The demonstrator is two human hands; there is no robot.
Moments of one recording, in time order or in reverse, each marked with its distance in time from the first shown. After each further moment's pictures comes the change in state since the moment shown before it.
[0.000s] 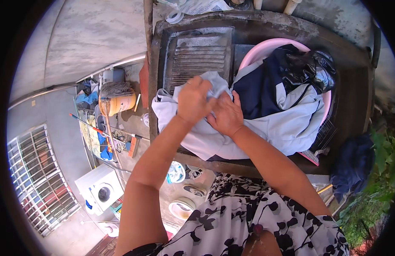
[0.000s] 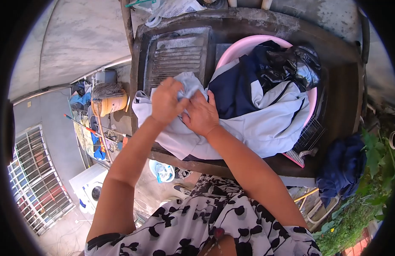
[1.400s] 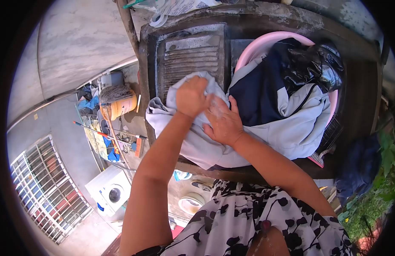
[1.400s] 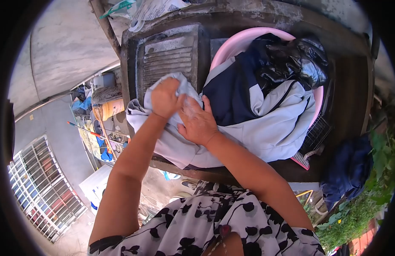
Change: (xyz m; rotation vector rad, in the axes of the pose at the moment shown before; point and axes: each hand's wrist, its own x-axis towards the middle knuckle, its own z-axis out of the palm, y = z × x) left_hand 0.024 -0.036 0.051 0.092 -0.058 0.016; right_hand 0.003 0.006 -0.001 0.031 -0.276 0.012
